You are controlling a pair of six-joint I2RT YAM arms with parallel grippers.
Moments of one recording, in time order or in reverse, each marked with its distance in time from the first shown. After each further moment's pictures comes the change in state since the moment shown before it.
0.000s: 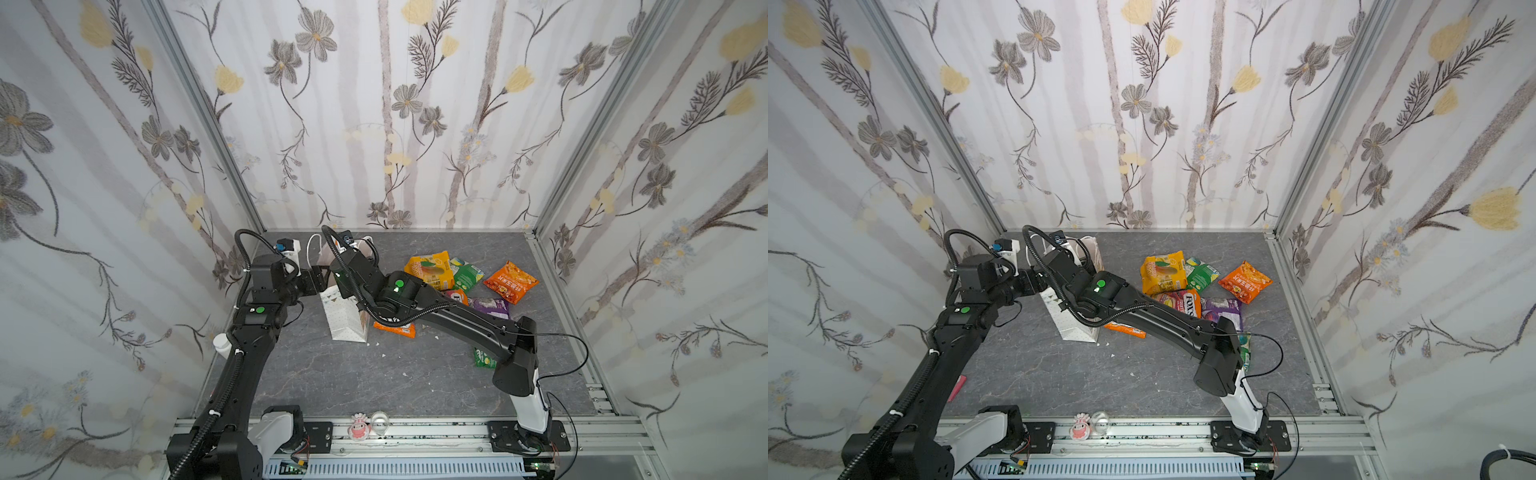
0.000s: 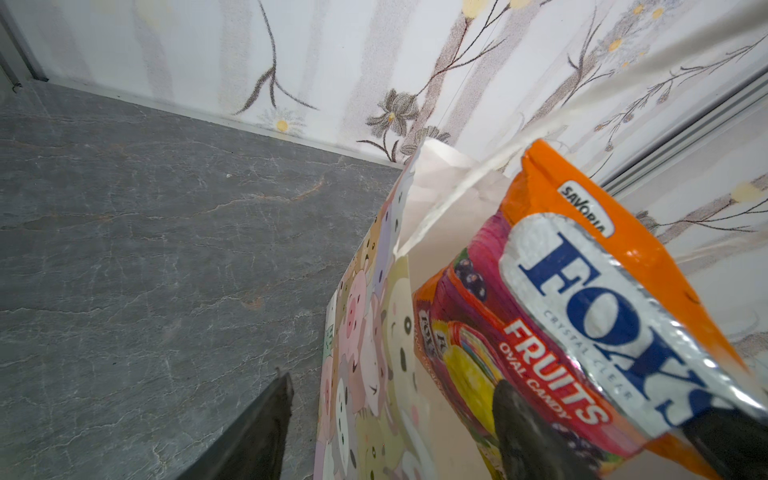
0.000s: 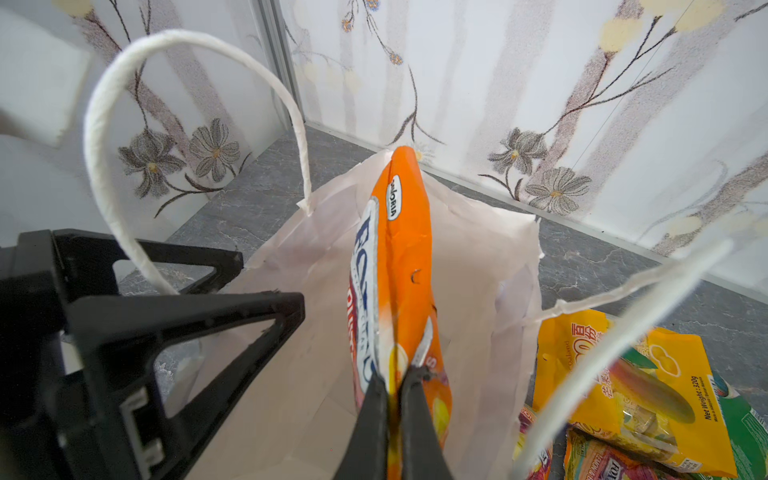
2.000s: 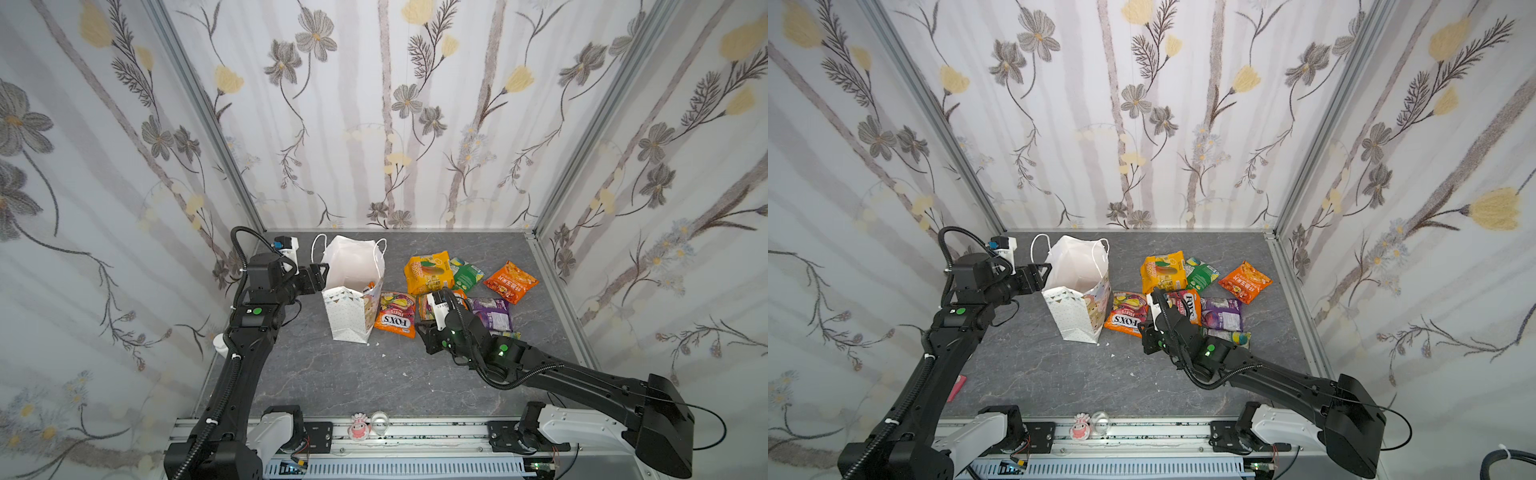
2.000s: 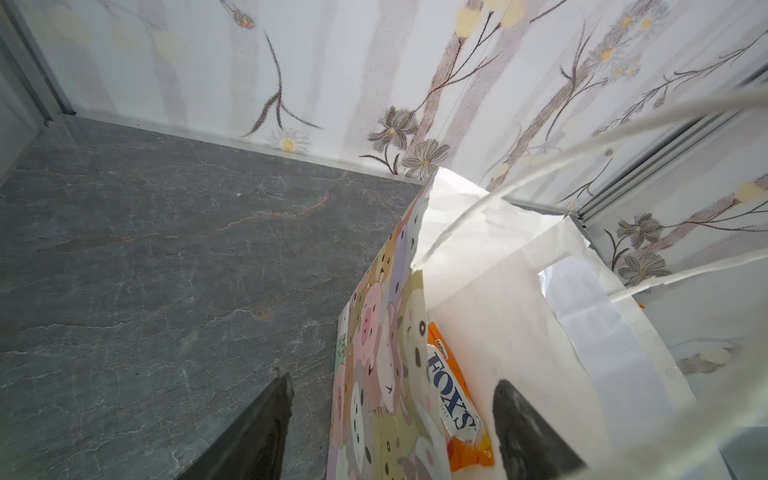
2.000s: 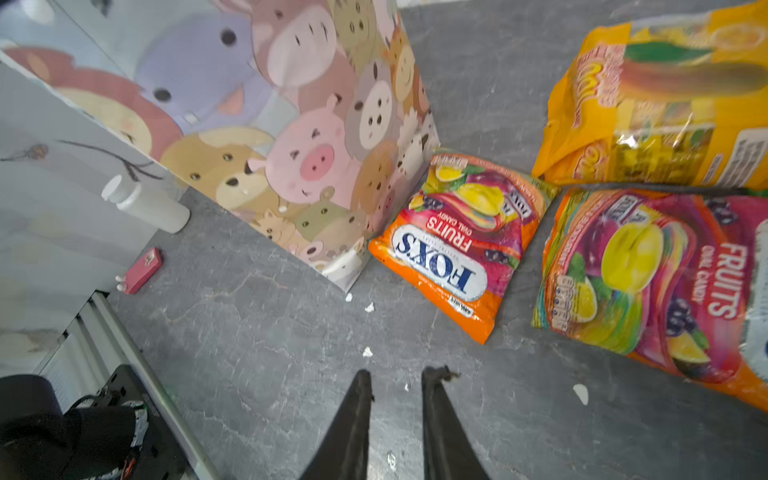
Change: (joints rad) left arm 0.000 -0.035 0.024 -0.023 -0.027 0.029; right arm -0.170 -0.908 -1.445 0.553 -0.476 0.232
